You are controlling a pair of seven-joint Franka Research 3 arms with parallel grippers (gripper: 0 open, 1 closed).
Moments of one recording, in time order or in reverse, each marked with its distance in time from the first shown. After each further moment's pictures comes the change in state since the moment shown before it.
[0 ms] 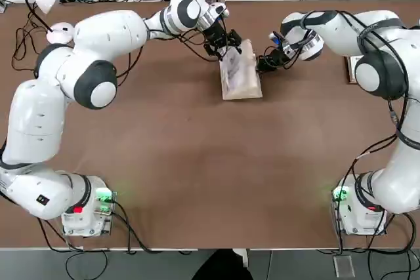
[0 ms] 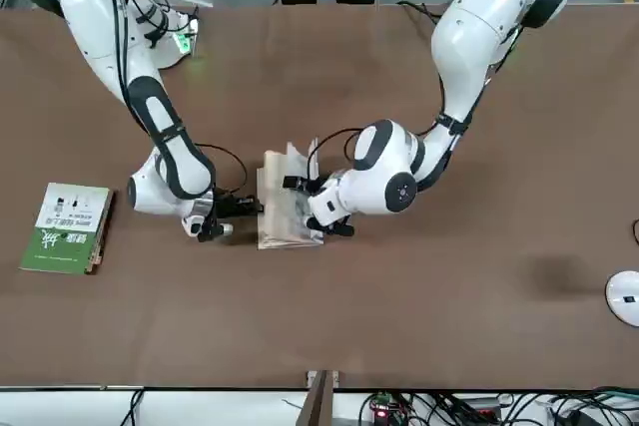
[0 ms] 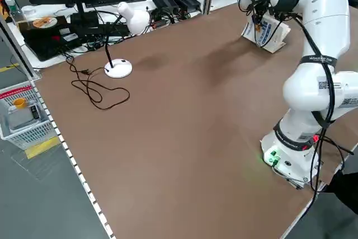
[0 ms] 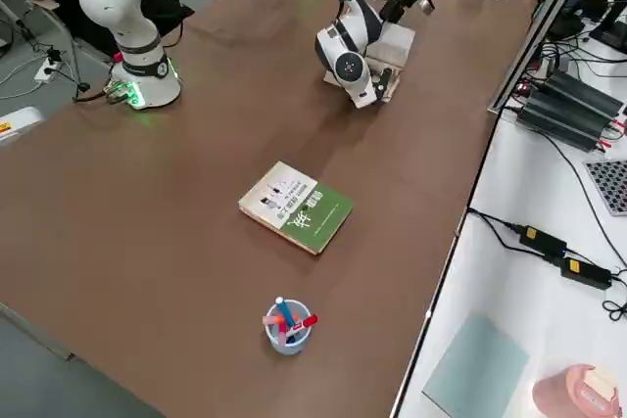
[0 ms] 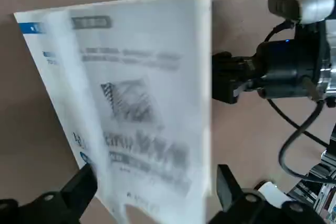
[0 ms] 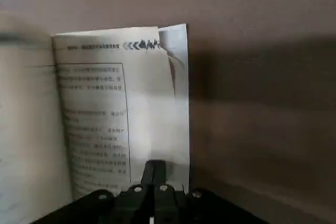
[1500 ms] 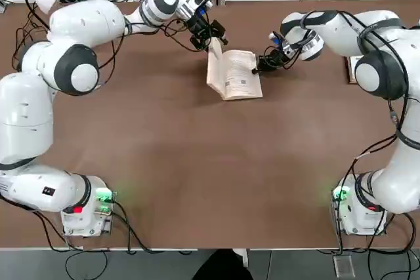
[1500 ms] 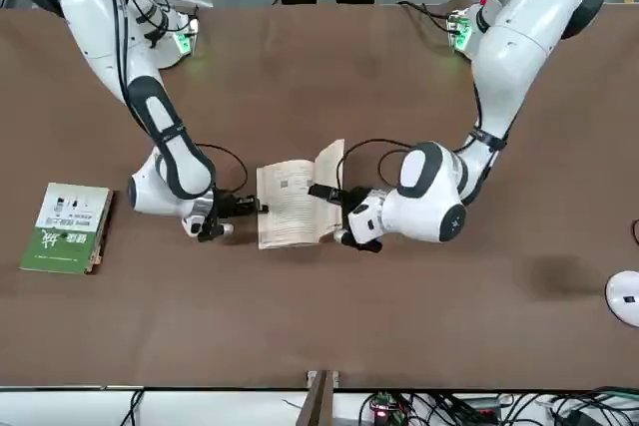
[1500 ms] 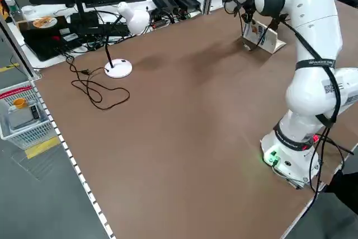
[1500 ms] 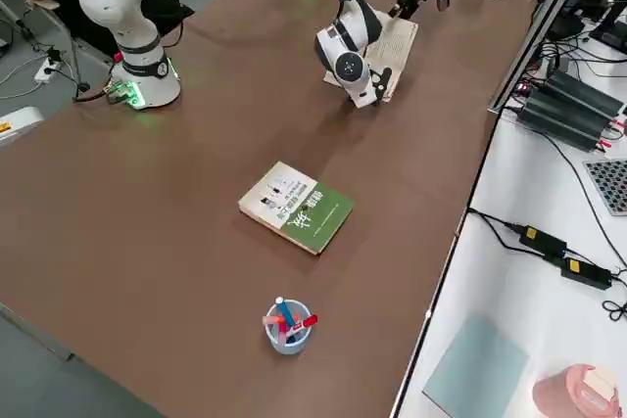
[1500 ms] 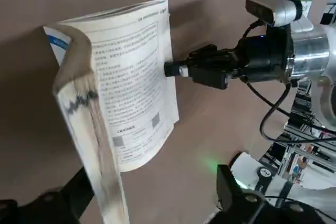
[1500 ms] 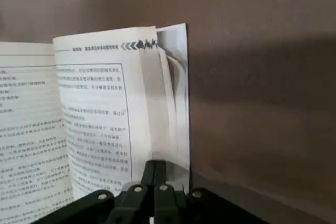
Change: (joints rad) left arm 0.239 0.009 -0.182 -0.019 0.000 -0.093 0.135; right arm 0.000 0.000 0.001 0.000 0.000 0.000 0.000
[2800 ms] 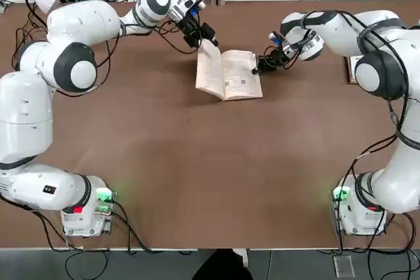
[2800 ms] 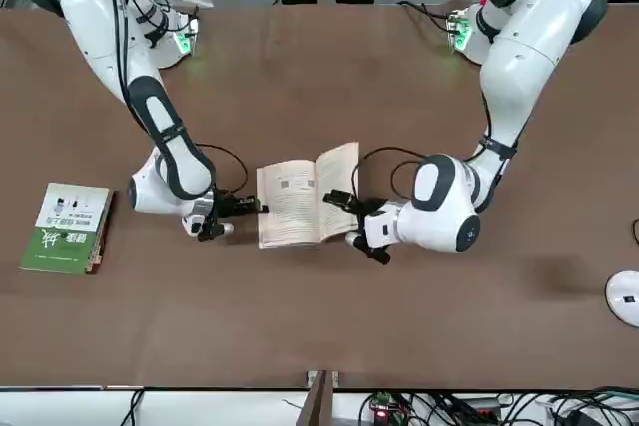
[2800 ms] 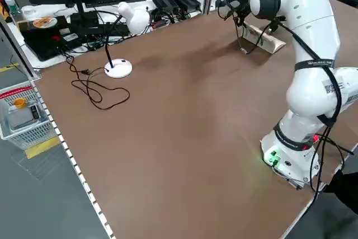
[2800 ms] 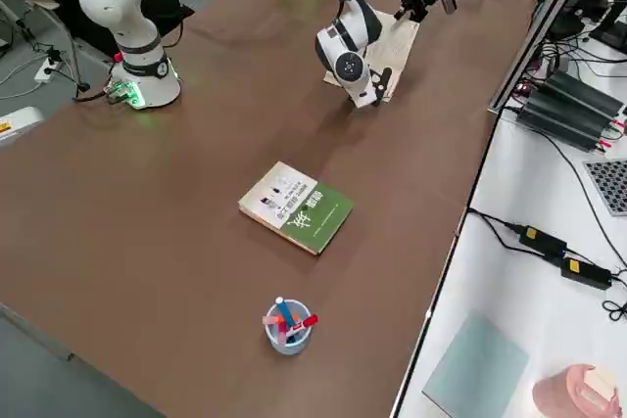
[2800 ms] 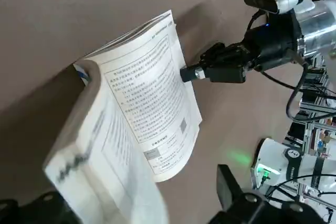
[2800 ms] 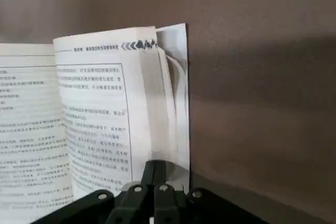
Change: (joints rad) left arm 0.054 0.026 0.013 -0.007 0.000 -0.012 0.288; right arm 0.000 0.000 0.000 0.000 -0.001 0.000 0.000
